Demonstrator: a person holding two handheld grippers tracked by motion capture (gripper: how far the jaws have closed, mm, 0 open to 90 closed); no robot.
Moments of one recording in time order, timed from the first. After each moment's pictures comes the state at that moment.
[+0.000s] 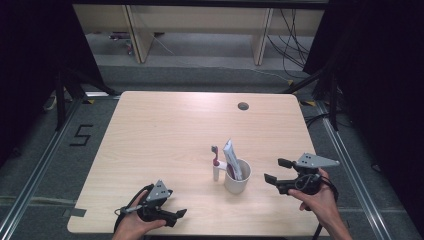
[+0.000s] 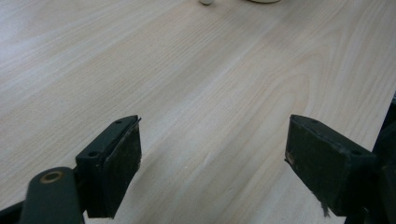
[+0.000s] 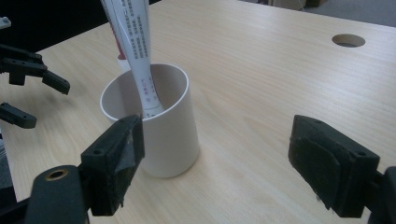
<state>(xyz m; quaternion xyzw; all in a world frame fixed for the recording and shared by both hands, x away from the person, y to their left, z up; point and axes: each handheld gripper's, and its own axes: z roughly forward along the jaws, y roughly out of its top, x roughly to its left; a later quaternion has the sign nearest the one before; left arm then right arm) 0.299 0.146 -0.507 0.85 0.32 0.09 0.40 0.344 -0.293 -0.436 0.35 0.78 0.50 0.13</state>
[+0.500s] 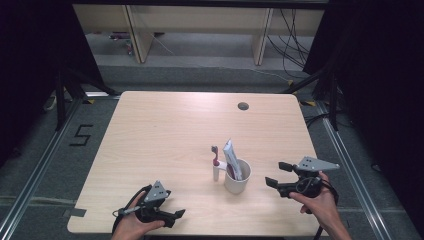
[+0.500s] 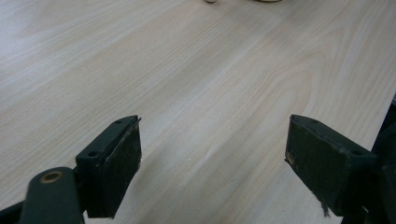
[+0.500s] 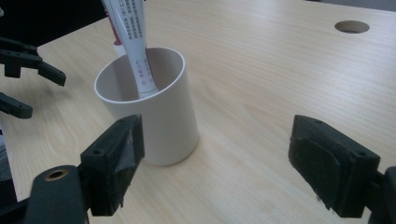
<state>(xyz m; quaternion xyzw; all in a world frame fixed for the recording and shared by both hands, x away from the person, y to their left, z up) 0.296 0.151 -0.507 0.85 0.33 0.09 0.40 0.340 -0.298 -0.449 0.37 0.78 0.50 0.11</state>
